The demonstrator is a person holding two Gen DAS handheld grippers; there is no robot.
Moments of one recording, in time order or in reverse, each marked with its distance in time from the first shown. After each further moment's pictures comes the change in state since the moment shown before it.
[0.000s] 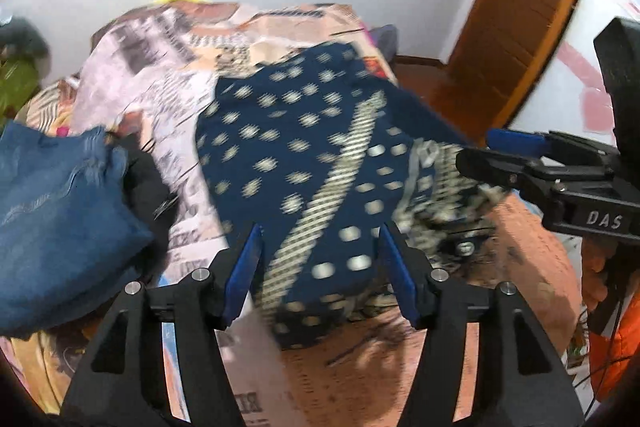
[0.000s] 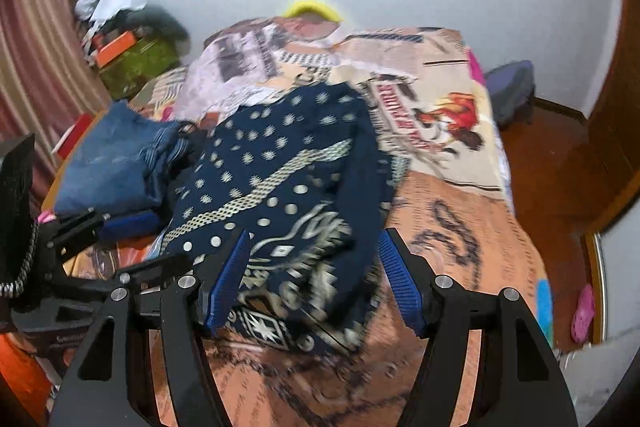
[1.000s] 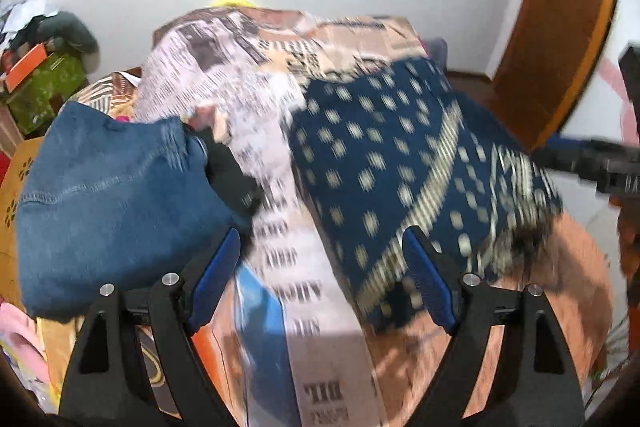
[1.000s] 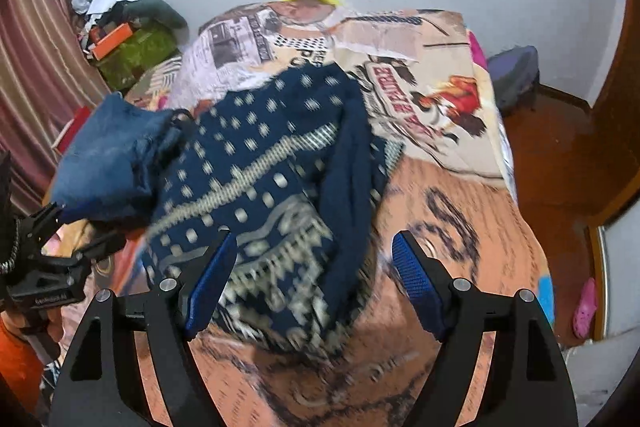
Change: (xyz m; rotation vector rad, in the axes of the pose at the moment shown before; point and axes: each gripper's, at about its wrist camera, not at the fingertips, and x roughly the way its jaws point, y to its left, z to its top) left arm -0.029 0.045 -0.012 -0.062 -0.070 0.162; right arm 0.005 -0.013 0.008 -0.002 0.019 0.028
